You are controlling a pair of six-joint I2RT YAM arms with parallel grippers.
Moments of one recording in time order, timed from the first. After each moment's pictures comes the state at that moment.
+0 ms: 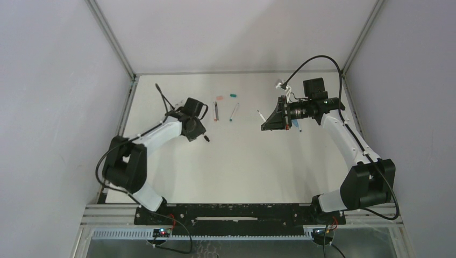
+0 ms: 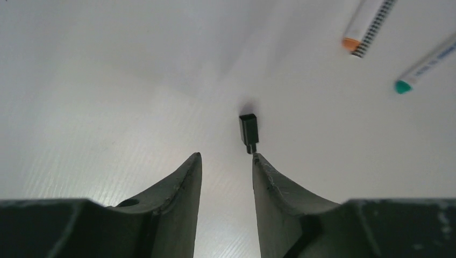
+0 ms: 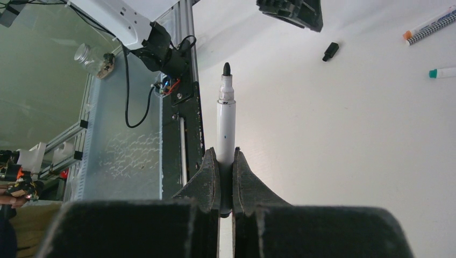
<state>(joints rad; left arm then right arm) -0.42 1.58 1.05 -0.55 -0.26 -0.95 0.17 1.41 1.24 -0.70 -1.27 -0.30</state>
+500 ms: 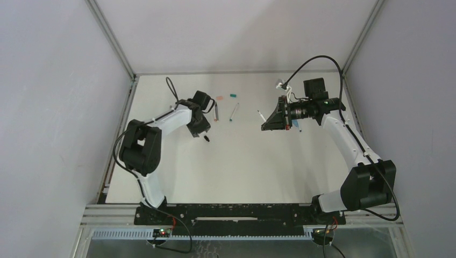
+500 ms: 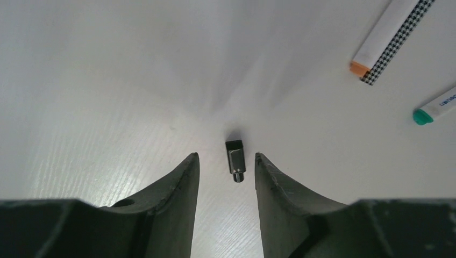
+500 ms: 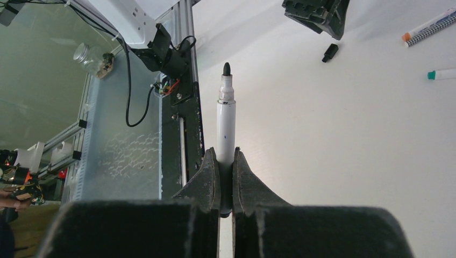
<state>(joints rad) -0.43 1.84 1.29 -0.71 -0.25 -0.95 0.17 1.41 1.24 -0.70 -1.27 -0.30</state>
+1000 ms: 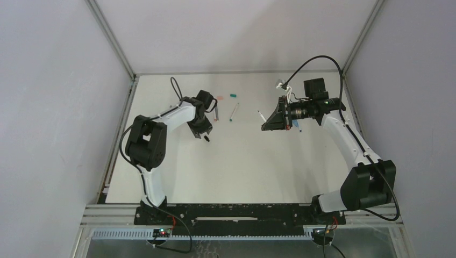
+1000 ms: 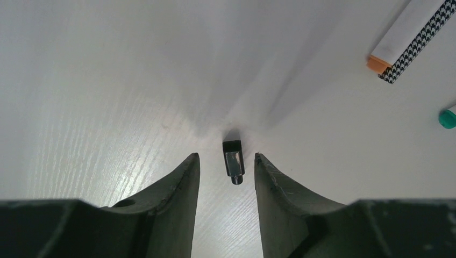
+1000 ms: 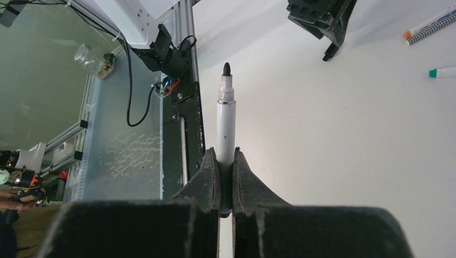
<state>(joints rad) -0.43 1.93 1.38 -0.80 -0.22 -0.95 0.17 1.41 1.24 -0.71 -1.27 -0.30</state>
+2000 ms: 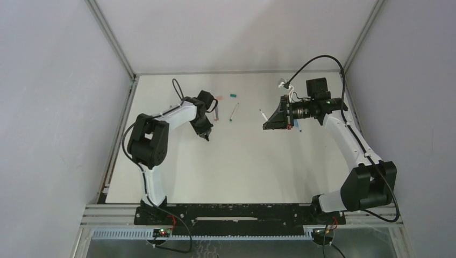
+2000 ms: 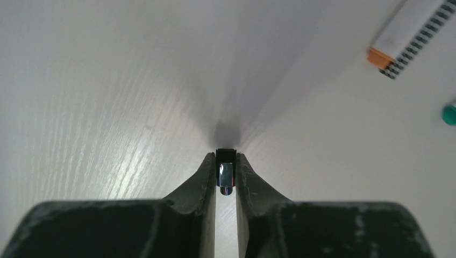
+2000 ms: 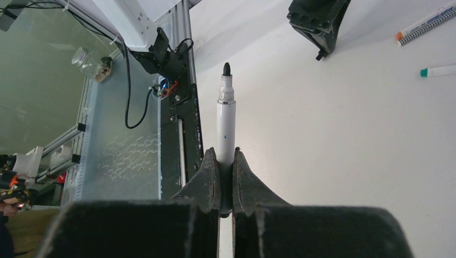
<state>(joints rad) -0.43 1.99 1.42 -0.81 -0.17 -0.96 0.15 1.40 1.24 -0.71 -1.27 -0.30</state>
